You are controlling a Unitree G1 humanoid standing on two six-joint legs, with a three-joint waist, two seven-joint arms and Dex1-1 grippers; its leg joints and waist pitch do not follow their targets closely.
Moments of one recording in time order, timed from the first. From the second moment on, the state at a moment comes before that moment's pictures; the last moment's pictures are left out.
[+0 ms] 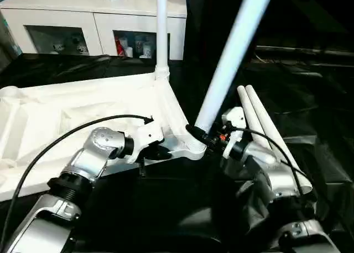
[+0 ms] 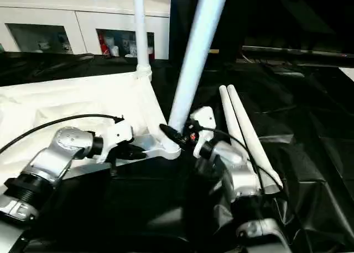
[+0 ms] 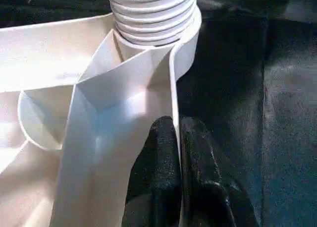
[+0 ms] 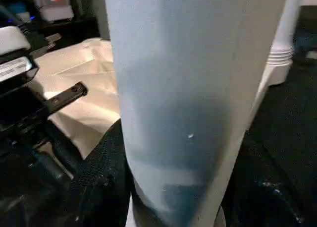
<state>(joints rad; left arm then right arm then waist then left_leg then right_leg) -0.59 0.42 -0.31 0.54 0.07 0.11 -1.13 -0.47 -0.16 0.08 0.54 0.25 0.02 0.84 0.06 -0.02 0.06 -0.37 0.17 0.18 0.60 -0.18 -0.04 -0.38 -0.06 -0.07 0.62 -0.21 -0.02</state>
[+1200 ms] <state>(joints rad) -0.66 0.33 -0.31 0.73 0.09 0.07 -1.00 -0.56 -0.12 0.07 0.75 0.22 -0.05 0.64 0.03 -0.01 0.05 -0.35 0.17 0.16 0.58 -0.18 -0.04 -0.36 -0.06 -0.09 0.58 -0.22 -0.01</state>
